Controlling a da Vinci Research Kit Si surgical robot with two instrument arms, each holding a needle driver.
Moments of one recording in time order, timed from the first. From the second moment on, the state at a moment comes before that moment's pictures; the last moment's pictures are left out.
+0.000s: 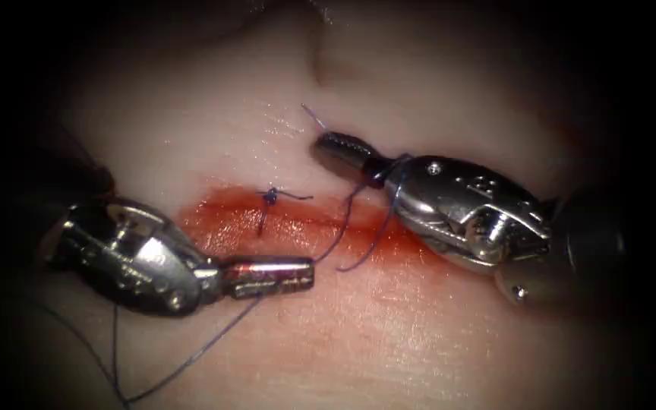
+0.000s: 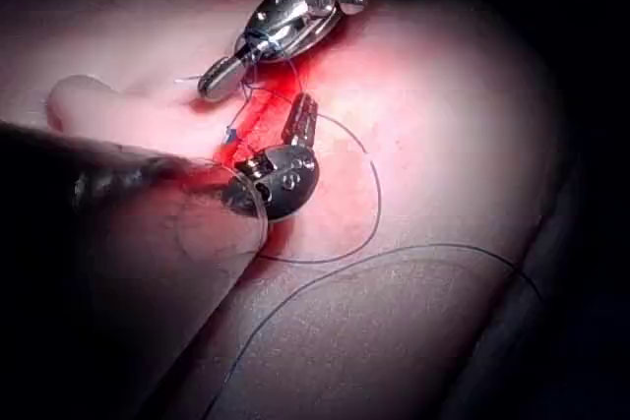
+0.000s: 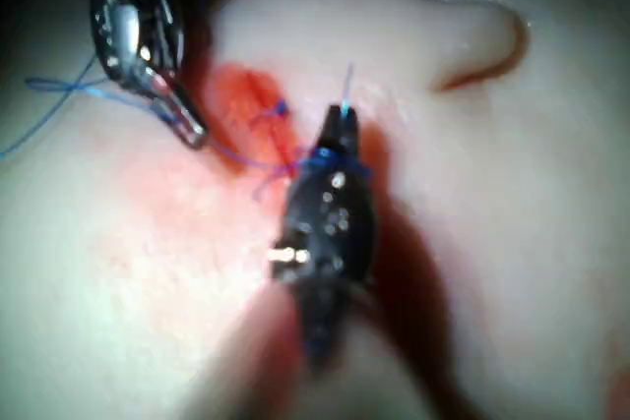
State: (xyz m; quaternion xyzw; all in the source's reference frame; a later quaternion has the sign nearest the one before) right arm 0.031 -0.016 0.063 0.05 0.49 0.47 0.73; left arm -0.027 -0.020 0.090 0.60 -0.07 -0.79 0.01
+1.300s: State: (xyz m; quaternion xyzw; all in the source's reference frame) right arm 0.032 -0.028 0.059 -0.06 0.43 0.48 0.76; left arm -0.029 0.005 0.095 0.54 -0.06 -0.84 -0.08
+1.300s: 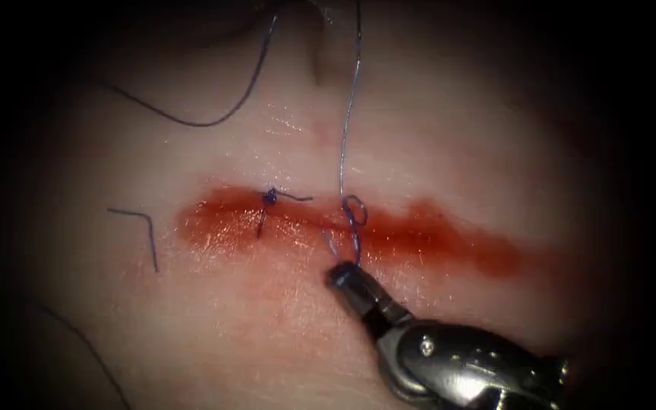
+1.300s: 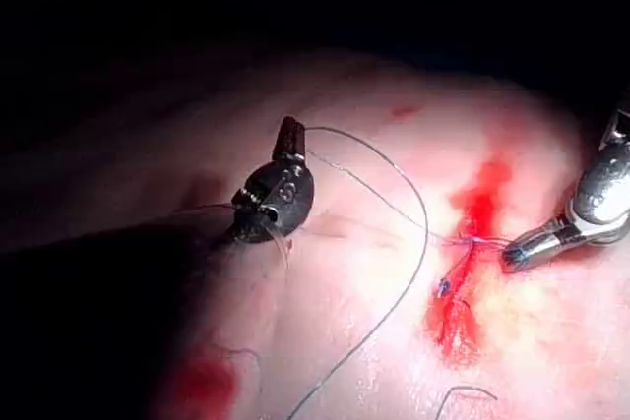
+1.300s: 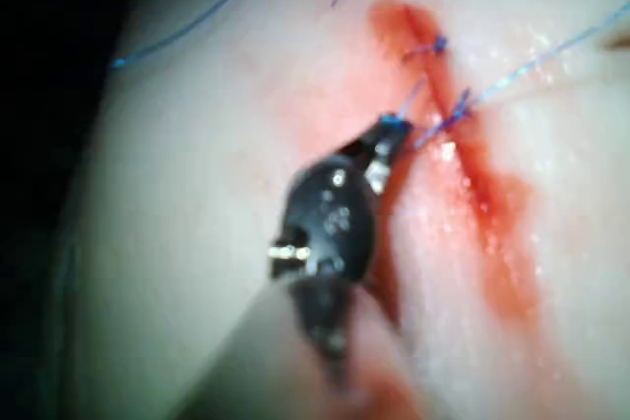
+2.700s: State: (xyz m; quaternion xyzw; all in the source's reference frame) right arm 0.033 -0.035 0.056 0.03 0.47 0.40 0.79; left arm -0.029 0.014 0.100 0.51 -0.12 -0.85 -0.10
